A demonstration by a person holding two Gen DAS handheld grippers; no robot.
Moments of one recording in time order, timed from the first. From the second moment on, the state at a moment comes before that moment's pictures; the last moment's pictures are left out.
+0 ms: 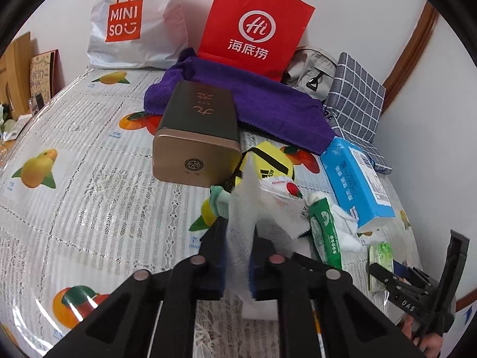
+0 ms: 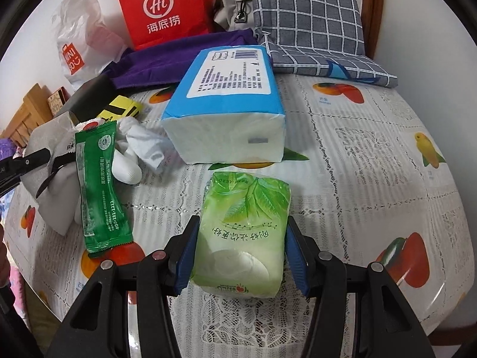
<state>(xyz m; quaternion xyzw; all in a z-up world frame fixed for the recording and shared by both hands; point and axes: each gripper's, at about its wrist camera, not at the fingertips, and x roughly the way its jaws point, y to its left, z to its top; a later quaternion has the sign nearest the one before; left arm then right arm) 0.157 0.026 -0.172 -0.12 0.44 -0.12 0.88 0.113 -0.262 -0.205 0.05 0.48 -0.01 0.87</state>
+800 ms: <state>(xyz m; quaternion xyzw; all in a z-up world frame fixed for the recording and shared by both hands) 0.163 0.050 -0.087 -0.12 0.38 -0.09 0.91 0.132 -0.259 -0.115 0.06 0.42 0.03 0.90</state>
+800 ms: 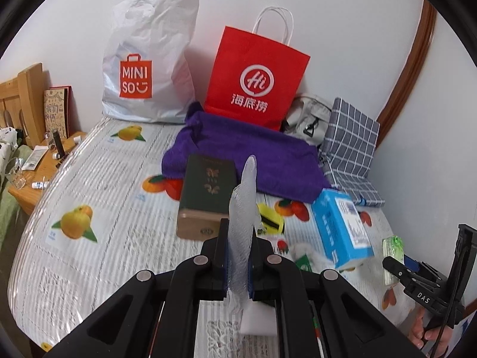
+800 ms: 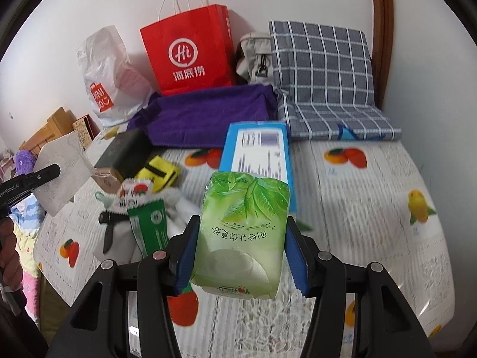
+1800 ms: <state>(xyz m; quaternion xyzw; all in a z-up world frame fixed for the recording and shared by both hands) 0.331 0.049 -0.086 -0.12 0.41 -0.08 0.90 0.322 -0.240 -0.097 0.03 0.42 0.05 0.91</state>
